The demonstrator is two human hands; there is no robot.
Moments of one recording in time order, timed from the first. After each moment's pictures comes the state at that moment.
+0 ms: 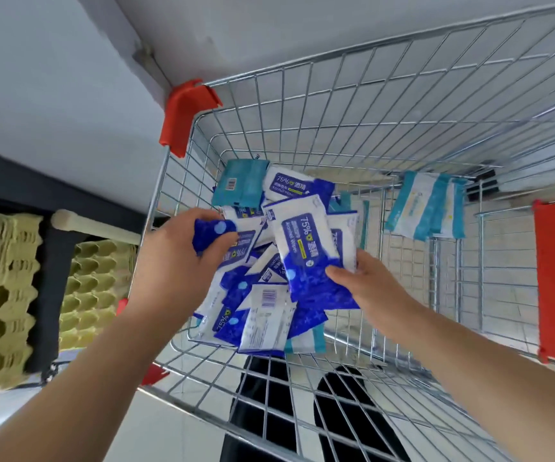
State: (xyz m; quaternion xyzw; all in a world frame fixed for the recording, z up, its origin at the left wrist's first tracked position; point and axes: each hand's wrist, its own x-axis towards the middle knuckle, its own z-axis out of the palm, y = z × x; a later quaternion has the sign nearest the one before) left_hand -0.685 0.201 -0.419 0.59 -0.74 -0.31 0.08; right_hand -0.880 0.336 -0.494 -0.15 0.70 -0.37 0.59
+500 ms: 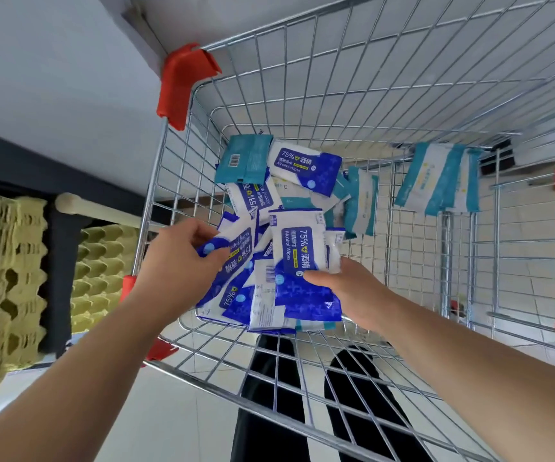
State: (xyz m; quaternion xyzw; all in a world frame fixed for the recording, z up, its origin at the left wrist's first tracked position) left_hand -0.662 0.210 -0.435 0.62 -0.67 -0.42 -0.03; right_hand -0.841 0.348 -0.531 -0.07 0.66 -0.33 0.67
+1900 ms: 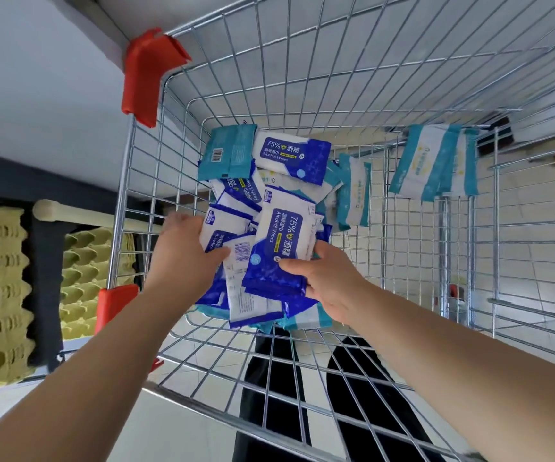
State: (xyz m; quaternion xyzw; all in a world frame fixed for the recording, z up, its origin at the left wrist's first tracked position) left_hand -0.682 0.204 -0.478 0.60 -0.73 -0.32 -0.10; right_hand -0.822 0.323 -0.528 0.06 0.63 -0.42 0.64
